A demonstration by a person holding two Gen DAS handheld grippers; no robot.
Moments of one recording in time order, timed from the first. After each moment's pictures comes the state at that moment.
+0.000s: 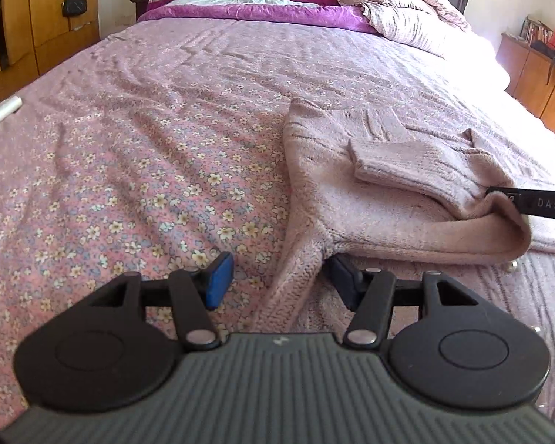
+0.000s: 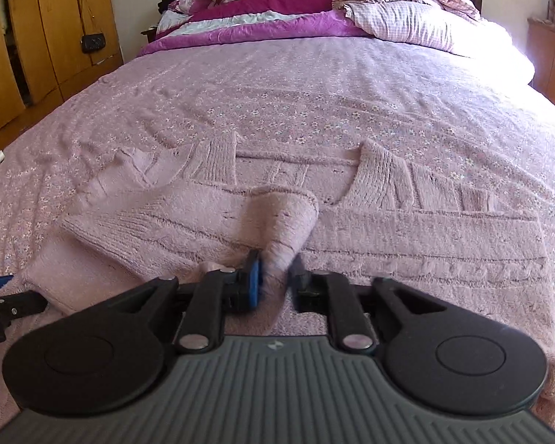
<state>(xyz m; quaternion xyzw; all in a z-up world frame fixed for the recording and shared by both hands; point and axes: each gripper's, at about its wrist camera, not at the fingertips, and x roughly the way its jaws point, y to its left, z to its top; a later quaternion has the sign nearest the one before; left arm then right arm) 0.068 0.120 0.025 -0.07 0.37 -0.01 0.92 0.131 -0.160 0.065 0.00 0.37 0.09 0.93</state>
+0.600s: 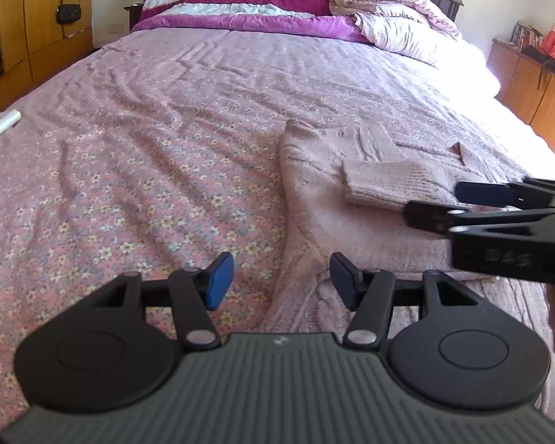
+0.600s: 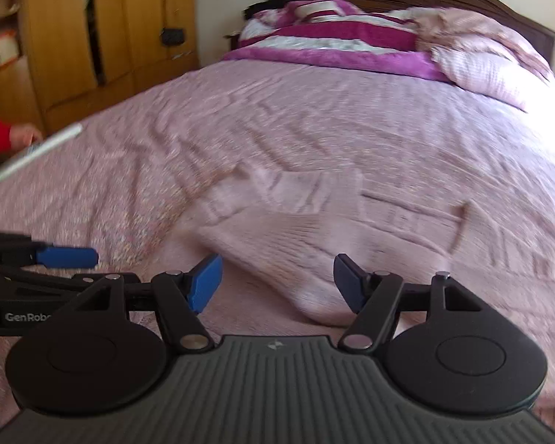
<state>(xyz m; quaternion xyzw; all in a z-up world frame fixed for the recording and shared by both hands) 0.065 0.127 0.042 -0.06 0.36 -0.02 0.93 0.104 -0.064 0.084 -0.07 0.33 0.21 0.92</state>
